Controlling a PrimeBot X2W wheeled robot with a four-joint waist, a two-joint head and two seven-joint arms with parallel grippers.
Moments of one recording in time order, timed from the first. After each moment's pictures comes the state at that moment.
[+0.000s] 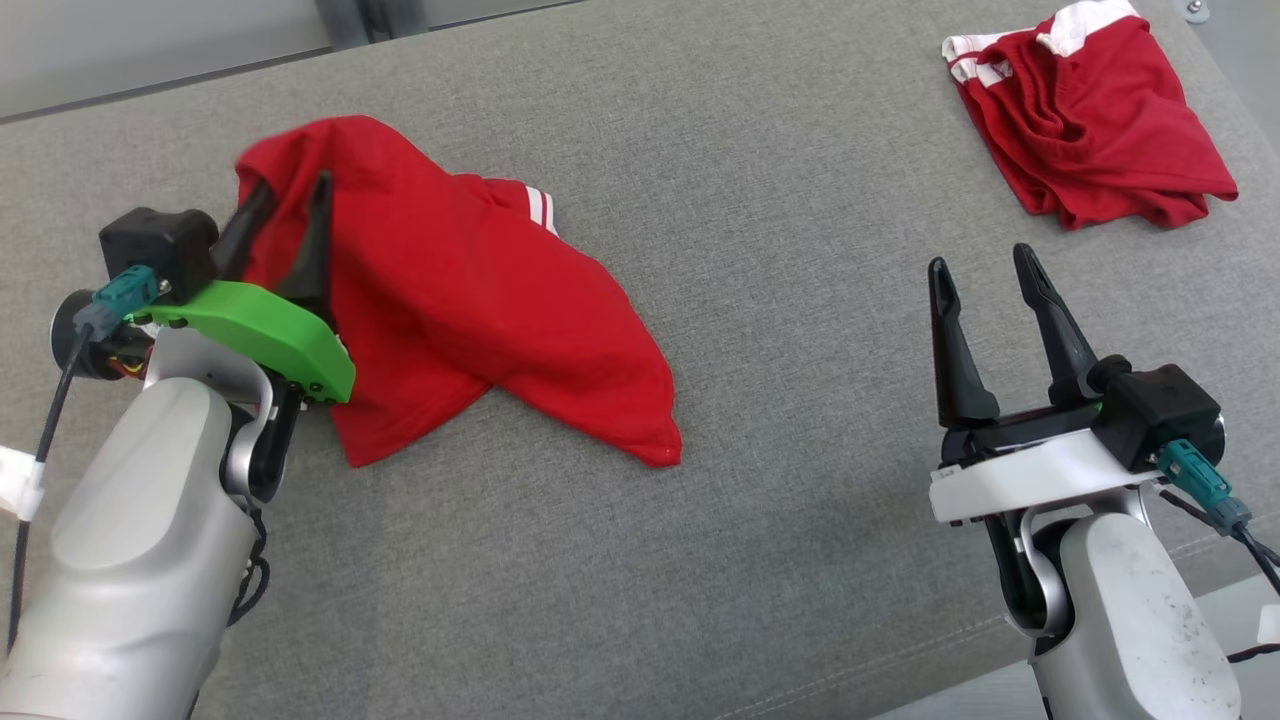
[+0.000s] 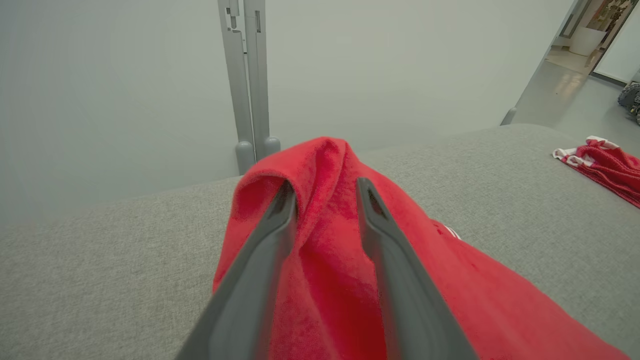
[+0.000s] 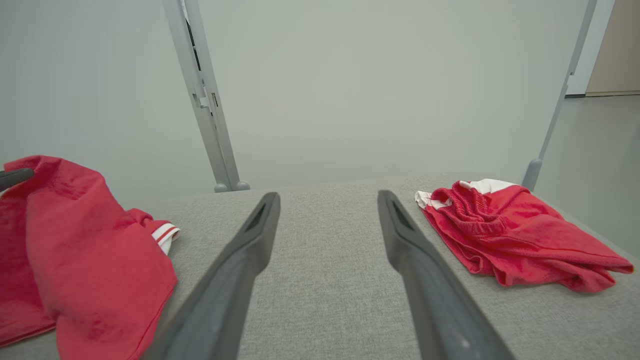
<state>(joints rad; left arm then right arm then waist) -0.73 0.35 -0.49 0.61 -0.64 -0.04 -0.19 -0.26 -0.05 0.06 0.09 0.16 0.13 -0.26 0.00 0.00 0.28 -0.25</state>
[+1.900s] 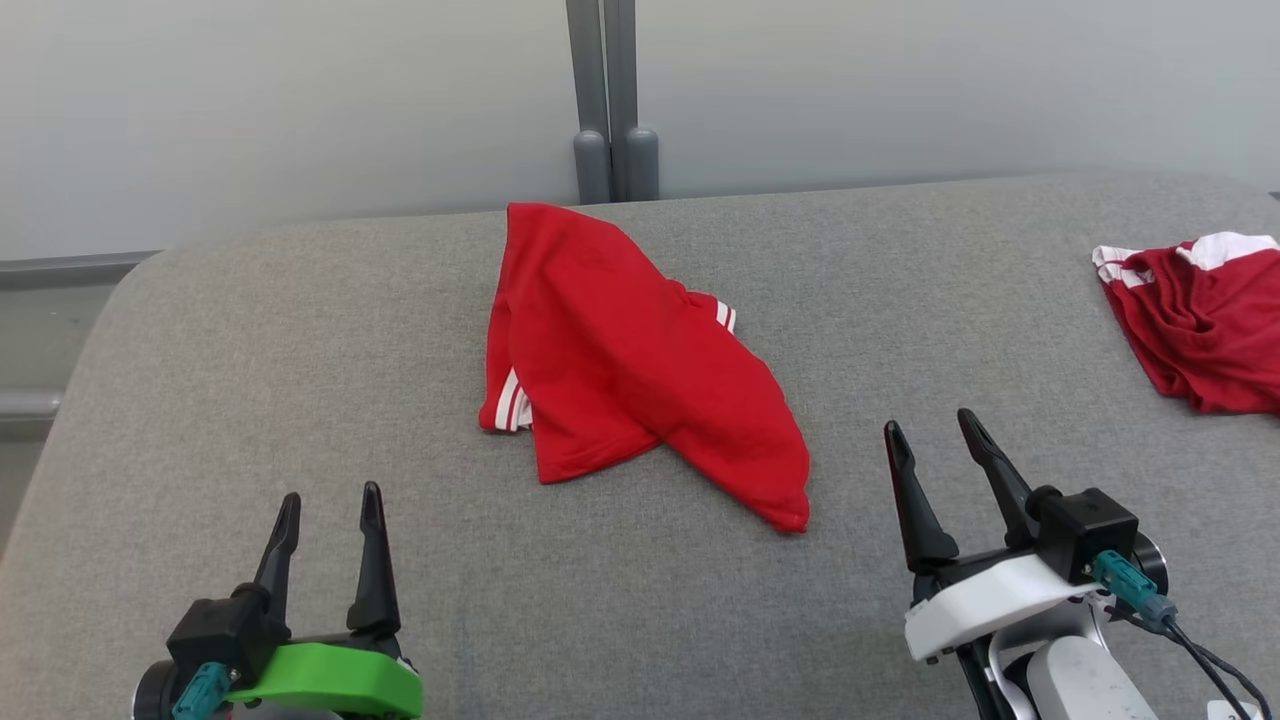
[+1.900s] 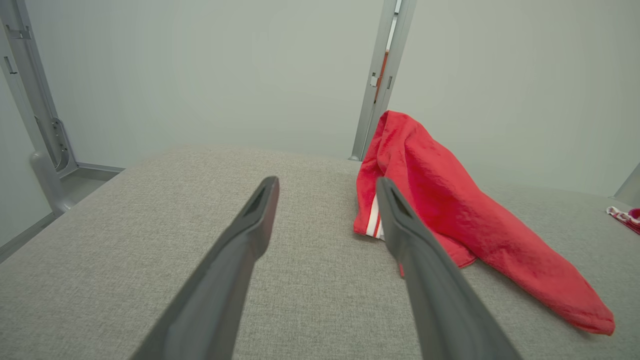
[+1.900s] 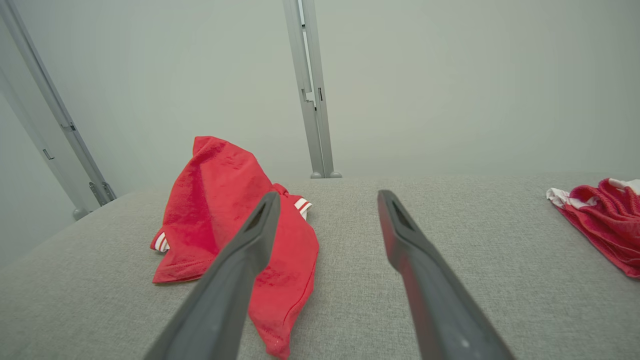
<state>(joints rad) 0.00 0.09 -0.10 0.18 -0.32 -0.01 -0.26 -0.09 -0.05 0.12 0.20 0.18 0.13 -0.26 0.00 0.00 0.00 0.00</state>
